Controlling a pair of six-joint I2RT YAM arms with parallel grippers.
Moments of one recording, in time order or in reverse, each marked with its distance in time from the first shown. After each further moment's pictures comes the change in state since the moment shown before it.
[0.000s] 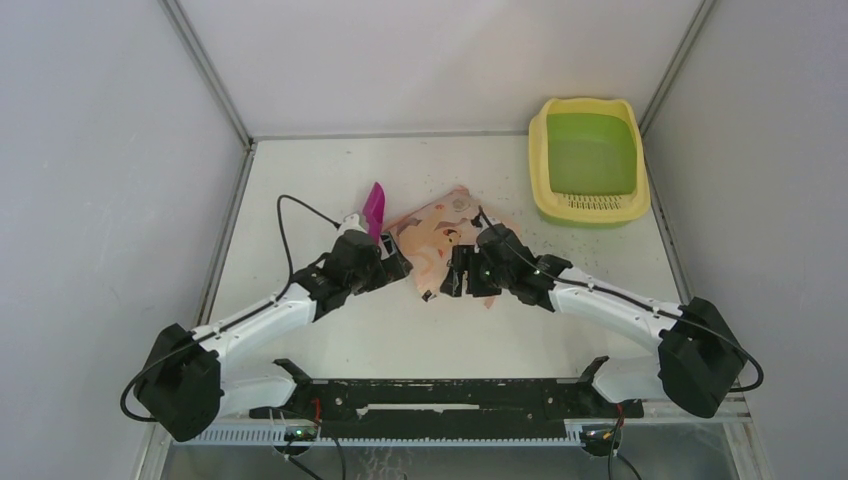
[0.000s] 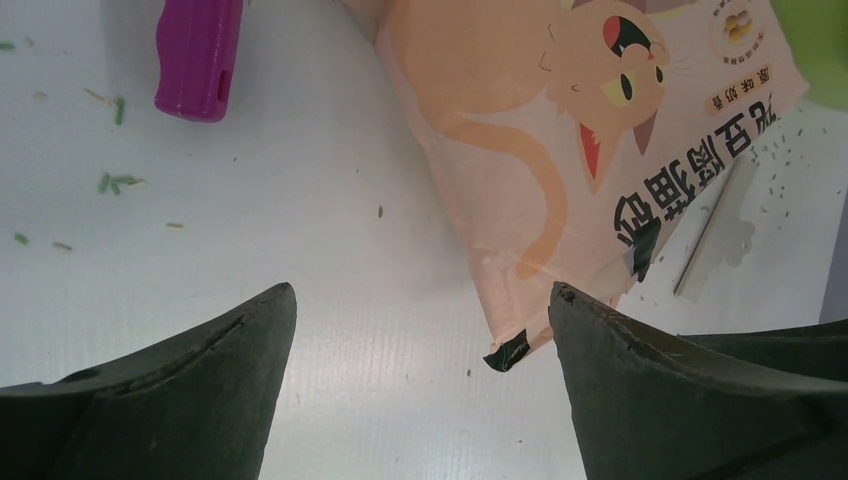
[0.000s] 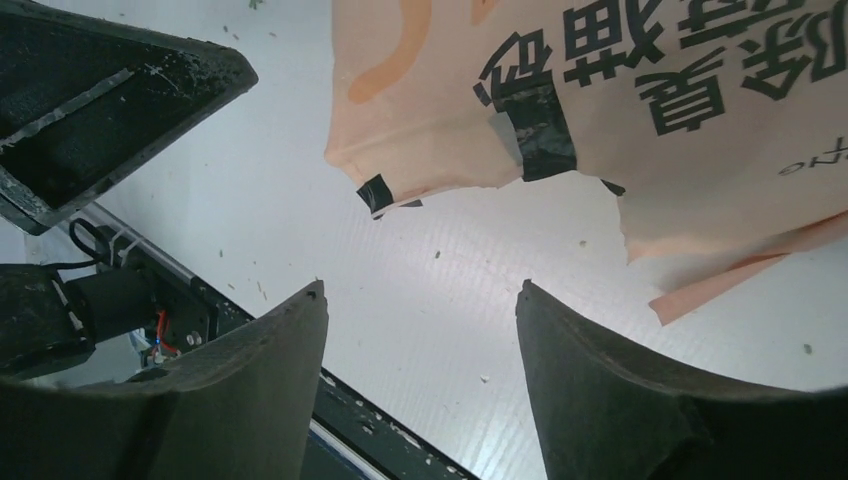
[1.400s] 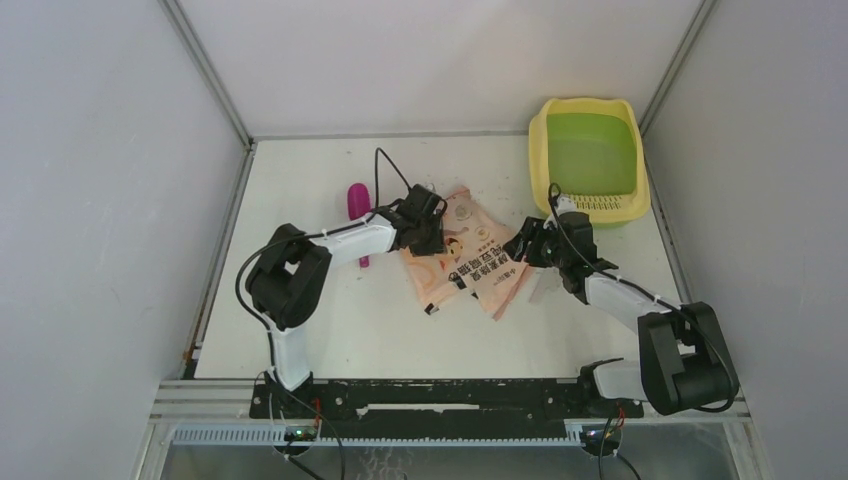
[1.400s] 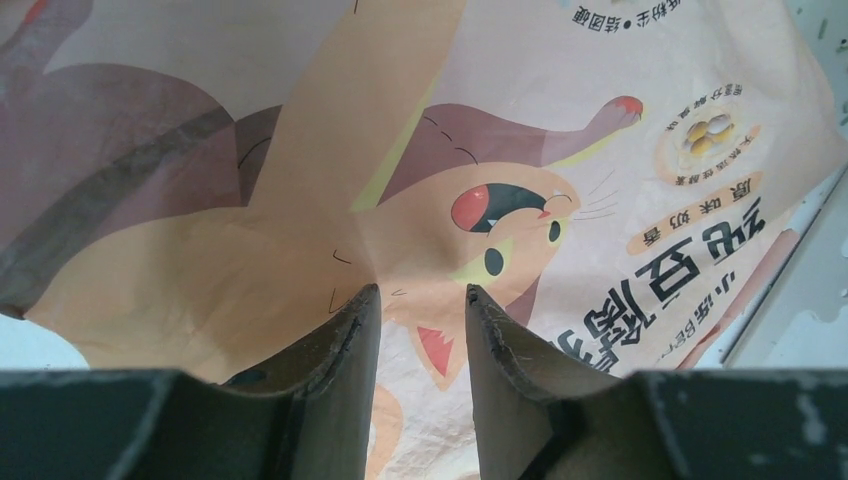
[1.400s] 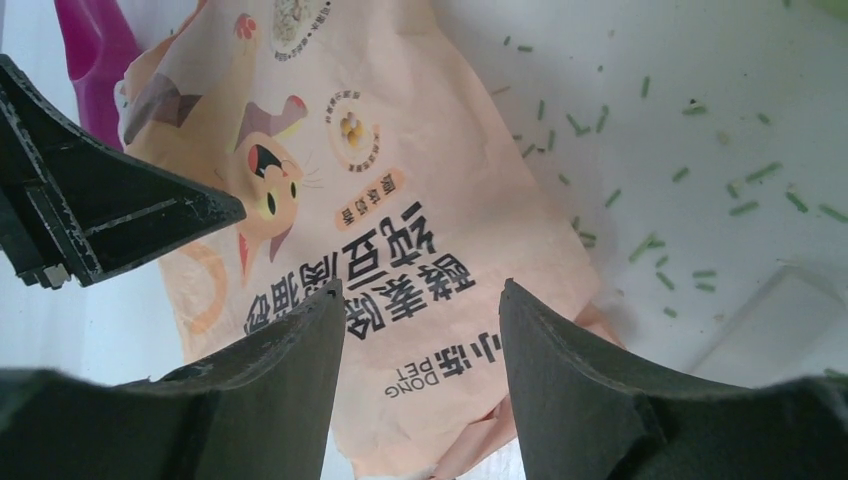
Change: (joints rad) left arm -0.031 0.741 0.638 -0.130 0.129 0.179; right arm -0.581 0.002 -0.276 0.493 -0.187 -0.205
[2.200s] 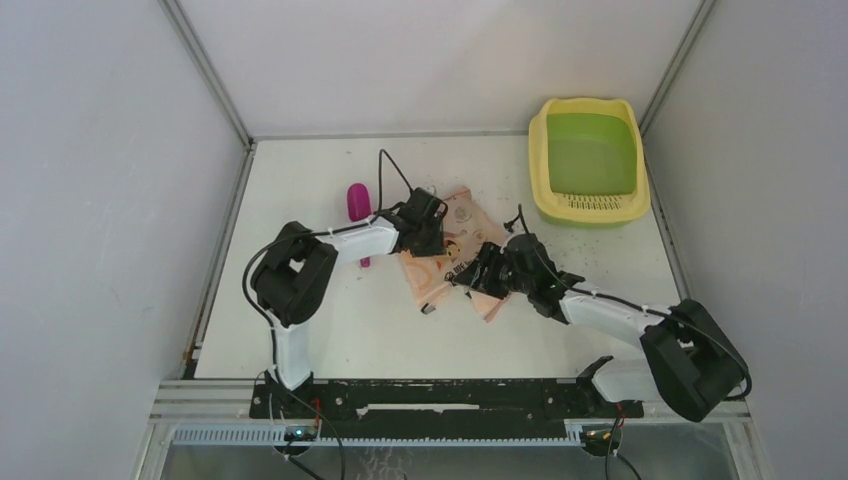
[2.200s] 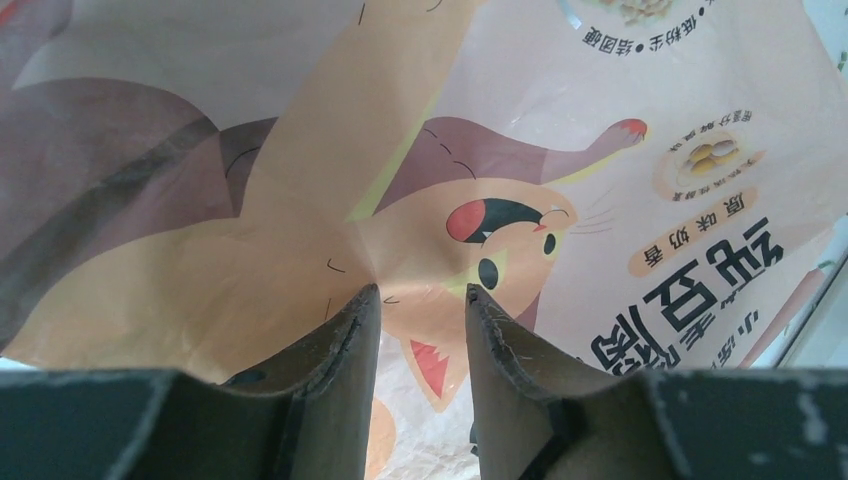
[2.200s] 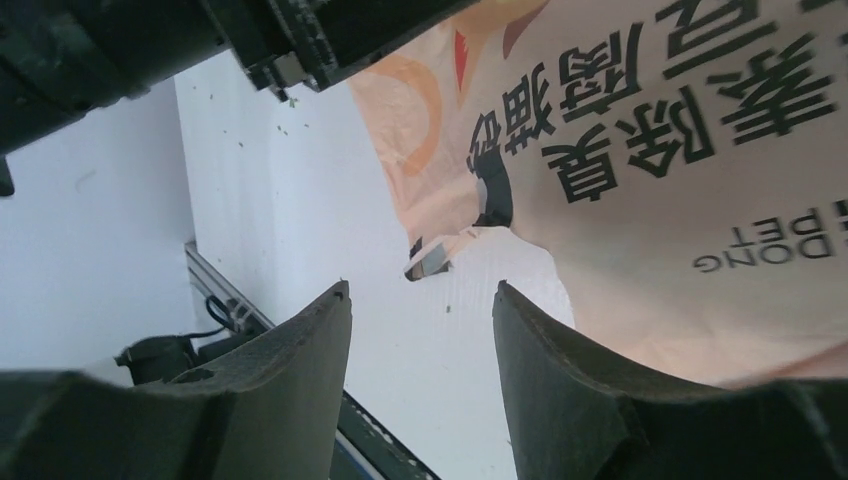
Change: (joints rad) left arm -0.001 0.040 -0.005 0.038 -0.027 0.040; right arm 0.380 -0.039 -0.018 -0.042 0.026 0.432
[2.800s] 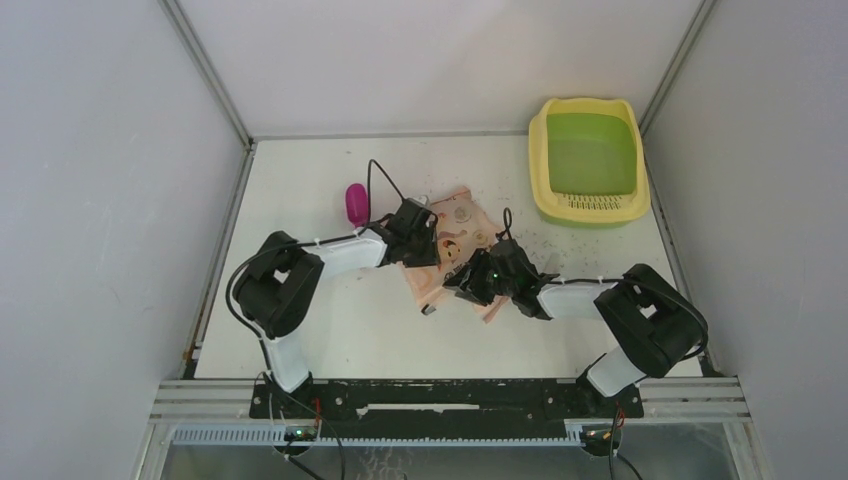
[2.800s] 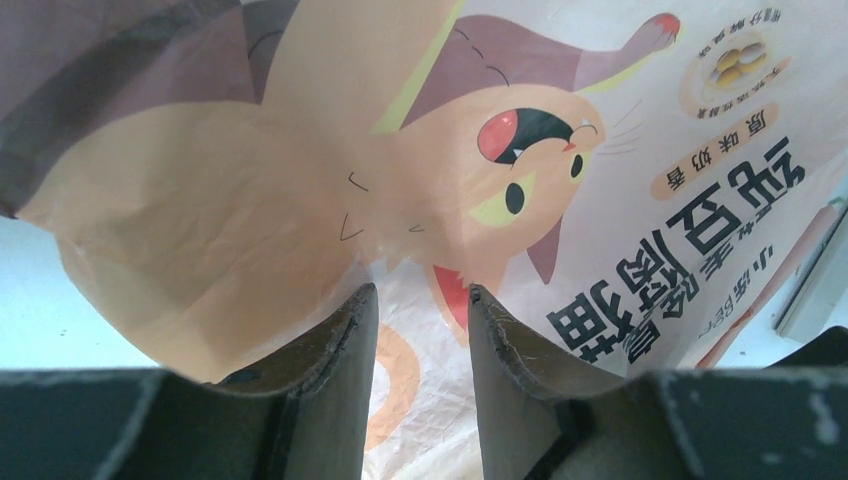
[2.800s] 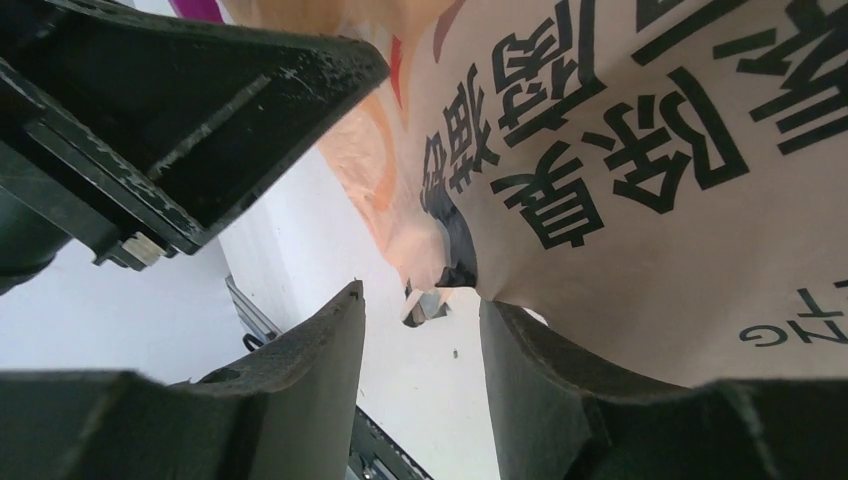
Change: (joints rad) left arm 0.000 -0.117 -0.171 0.084 0.030 -0.001; right arm 0.065 0.272 0.003 0.195 0.020 0.260
